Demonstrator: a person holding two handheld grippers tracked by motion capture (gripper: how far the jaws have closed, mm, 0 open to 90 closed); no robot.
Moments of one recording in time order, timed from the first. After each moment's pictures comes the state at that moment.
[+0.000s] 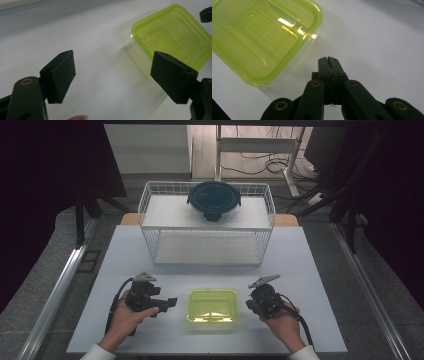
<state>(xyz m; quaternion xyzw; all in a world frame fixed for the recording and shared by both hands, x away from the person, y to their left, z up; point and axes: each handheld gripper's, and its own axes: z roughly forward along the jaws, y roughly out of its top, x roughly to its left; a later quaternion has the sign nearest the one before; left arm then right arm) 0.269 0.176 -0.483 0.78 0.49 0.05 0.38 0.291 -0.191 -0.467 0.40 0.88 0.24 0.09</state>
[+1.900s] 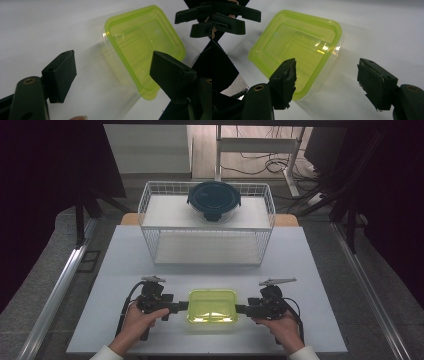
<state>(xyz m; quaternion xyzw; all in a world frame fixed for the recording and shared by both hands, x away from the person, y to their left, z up) 0.272 0.151 -0.493 0.75 0.51 -0.06 0.41 0.290 -0.209 -0.479 0.46 0.80 0.38 -0.03</state>
